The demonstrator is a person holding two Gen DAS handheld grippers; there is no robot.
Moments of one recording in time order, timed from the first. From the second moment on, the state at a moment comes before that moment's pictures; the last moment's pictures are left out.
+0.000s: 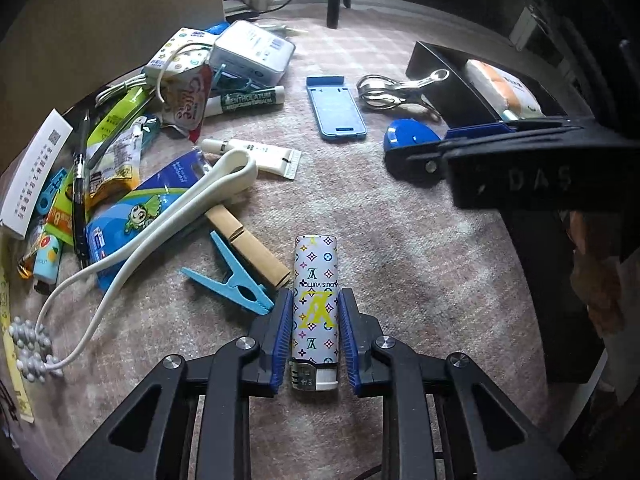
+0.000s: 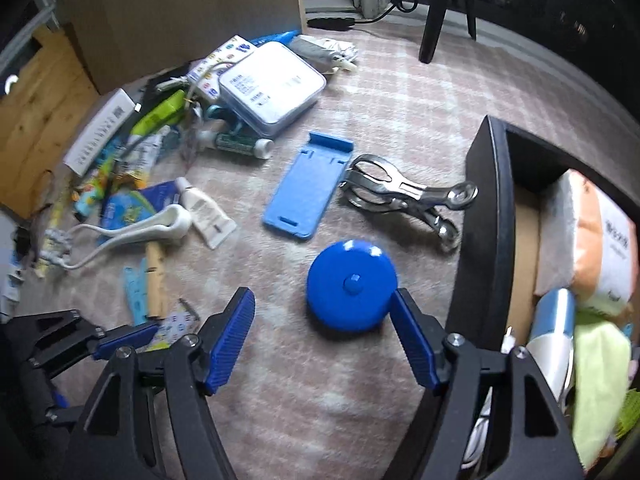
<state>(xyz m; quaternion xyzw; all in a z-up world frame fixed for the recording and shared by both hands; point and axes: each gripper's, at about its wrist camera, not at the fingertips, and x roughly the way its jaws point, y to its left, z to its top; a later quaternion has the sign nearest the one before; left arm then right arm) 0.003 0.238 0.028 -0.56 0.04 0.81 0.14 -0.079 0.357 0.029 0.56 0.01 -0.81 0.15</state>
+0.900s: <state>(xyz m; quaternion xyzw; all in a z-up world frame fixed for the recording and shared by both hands) 0.002 0.211 0.021 -0.55 -0.02 0.82 0.12 -0.077 0.337 0.021 0.55 0.06 -0.82 0.13</state>
